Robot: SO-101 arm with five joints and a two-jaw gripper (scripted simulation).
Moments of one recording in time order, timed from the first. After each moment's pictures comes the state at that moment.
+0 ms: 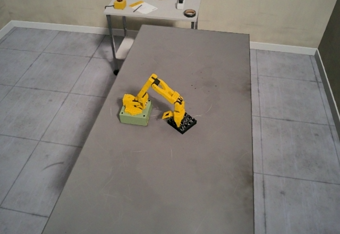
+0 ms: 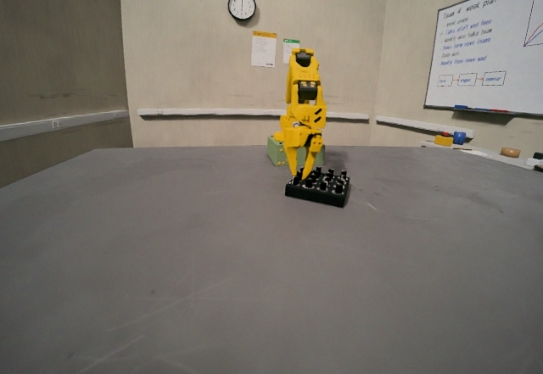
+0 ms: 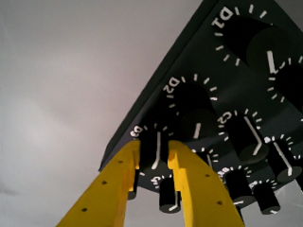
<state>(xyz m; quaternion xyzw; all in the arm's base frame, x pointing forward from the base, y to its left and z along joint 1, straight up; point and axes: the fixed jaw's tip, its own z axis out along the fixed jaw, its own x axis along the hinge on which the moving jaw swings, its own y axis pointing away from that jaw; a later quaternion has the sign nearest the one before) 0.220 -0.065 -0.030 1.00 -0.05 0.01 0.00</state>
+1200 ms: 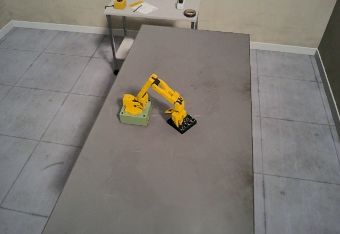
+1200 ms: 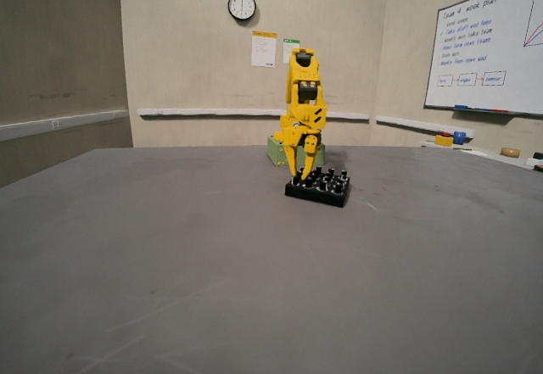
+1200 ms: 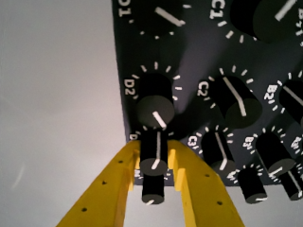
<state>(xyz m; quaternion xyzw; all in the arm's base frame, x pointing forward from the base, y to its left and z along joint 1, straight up) 0.216 -0.064 -0.030 0.95 -0.32 0.02 0.00</state>
